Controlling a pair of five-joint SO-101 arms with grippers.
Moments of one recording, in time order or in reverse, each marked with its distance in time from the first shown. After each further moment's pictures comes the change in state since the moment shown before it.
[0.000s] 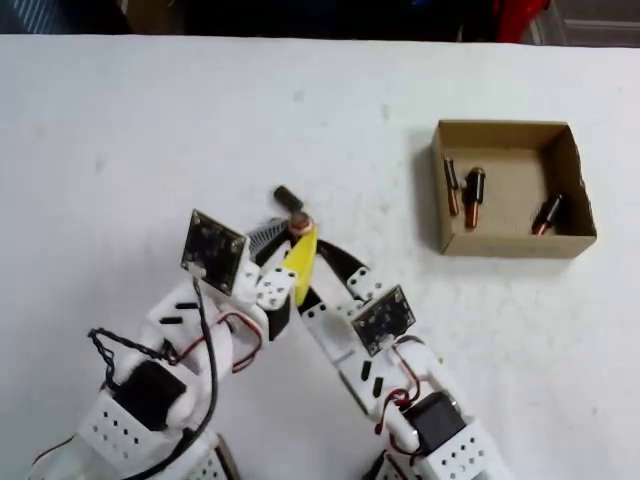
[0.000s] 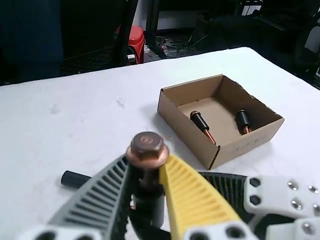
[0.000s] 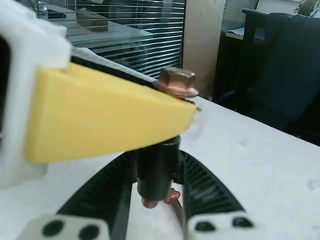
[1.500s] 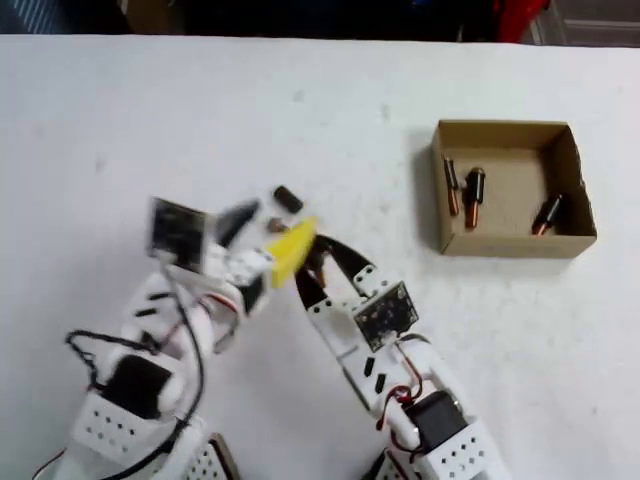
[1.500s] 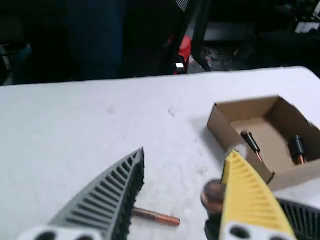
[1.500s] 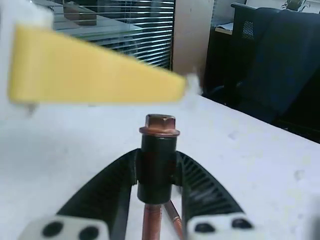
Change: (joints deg) left arm -13.1 0.1 -0.9 -0.6 0.0; right arm 2.5 0.1 0.1 1.8 0.2
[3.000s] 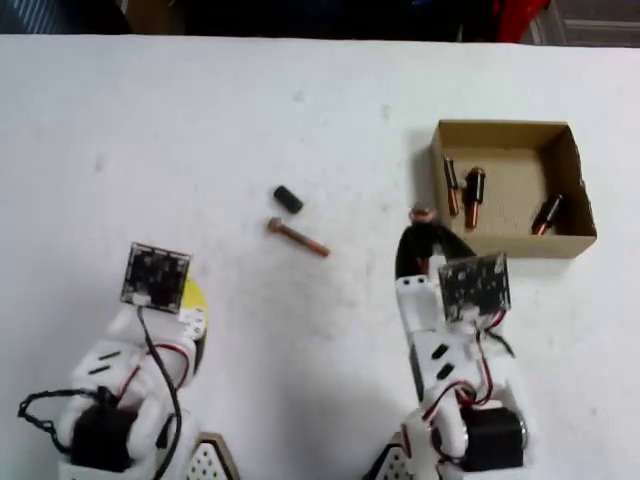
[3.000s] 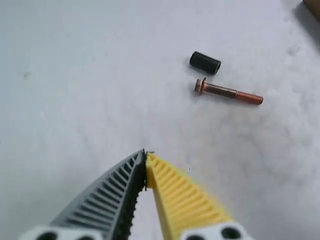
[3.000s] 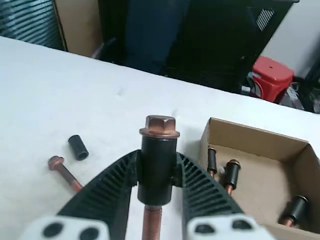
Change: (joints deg) left arm -14.7 -24.2 5.6 43.5 -13.5; right arm 27.1 7.0 -29.7 31.8 2.3
